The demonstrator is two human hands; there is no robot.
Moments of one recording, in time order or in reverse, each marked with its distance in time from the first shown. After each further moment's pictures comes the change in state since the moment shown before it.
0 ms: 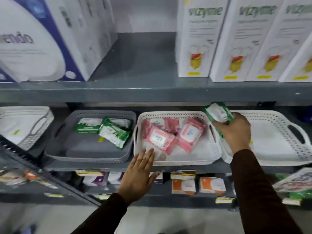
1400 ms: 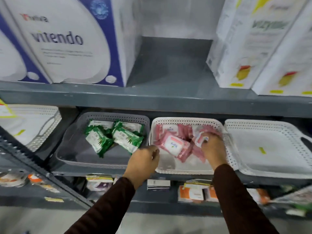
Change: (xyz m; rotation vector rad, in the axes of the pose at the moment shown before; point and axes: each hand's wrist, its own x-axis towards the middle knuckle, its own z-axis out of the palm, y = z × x) left_hand 0.034 -0.061 -0.049 -0.407 0.229 -0.242; right_hand -0.072 -0.070 0.093 -0.096 -0.250 -0.044
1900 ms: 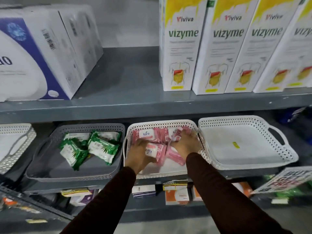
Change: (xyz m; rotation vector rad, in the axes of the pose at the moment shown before) left_hand 0.065 0.029 0.076 -0.003 -0.182 -0.029; right_hand 0.027 0.016 -0.009 -0.214 -0.160 0.065
